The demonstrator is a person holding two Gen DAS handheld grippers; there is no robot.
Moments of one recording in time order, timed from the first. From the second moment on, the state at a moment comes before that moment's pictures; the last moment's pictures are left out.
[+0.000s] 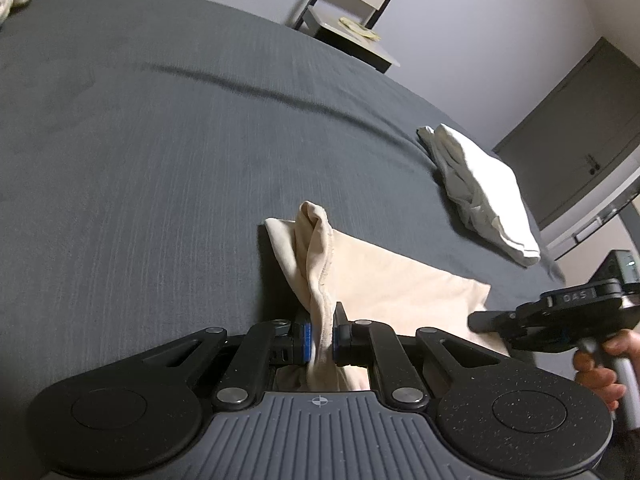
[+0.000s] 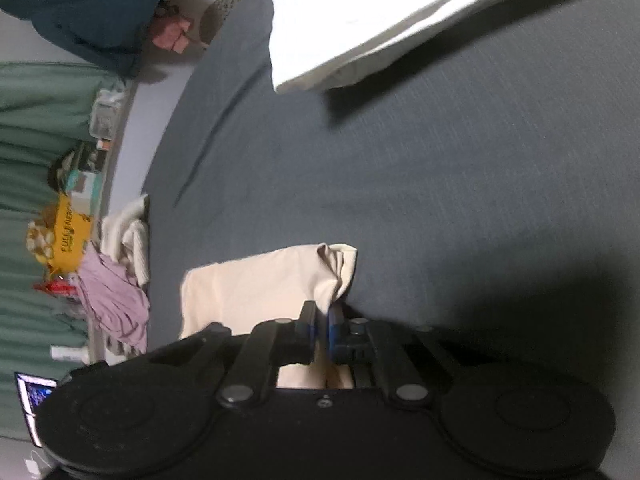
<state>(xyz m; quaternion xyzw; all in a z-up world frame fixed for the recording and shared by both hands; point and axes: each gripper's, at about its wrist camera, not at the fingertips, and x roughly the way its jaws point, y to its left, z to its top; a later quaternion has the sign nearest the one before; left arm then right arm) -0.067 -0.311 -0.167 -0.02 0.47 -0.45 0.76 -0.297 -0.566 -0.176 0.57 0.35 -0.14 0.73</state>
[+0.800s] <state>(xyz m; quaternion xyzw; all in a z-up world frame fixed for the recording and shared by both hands) -0.084 -0.391 -0.094 -0.02 0.48 -0.47 0.74 -0.339 -0.604 -0.084 0.47 0.33 -0.20 0.79</state>
